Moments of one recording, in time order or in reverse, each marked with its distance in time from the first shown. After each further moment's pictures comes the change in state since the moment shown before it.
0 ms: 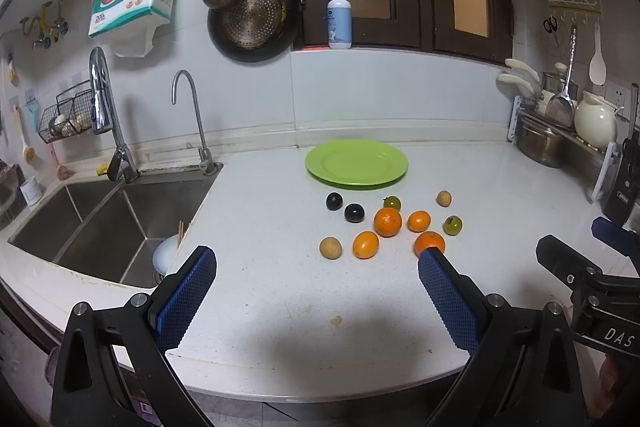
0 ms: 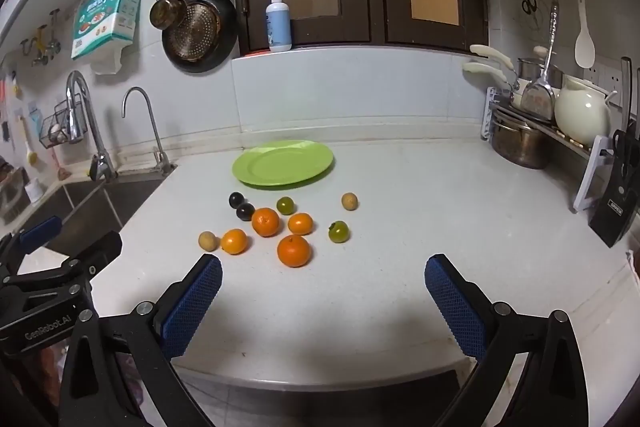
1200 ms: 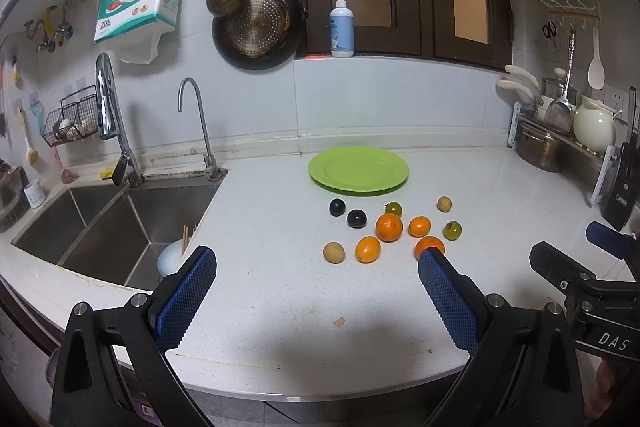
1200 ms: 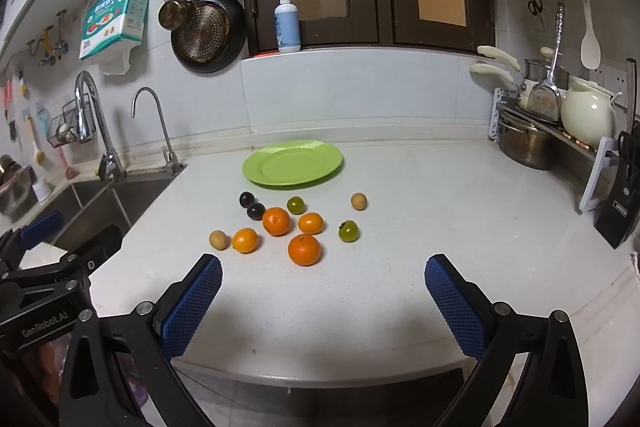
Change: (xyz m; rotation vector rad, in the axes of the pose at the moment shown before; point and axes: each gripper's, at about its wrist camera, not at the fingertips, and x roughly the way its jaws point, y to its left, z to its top) left arm -0.012 -0.001 0.000 -0.001 -0.025 0.011; right arm -0.005 0.007 -0.003 -0.007 -0.003 0.021
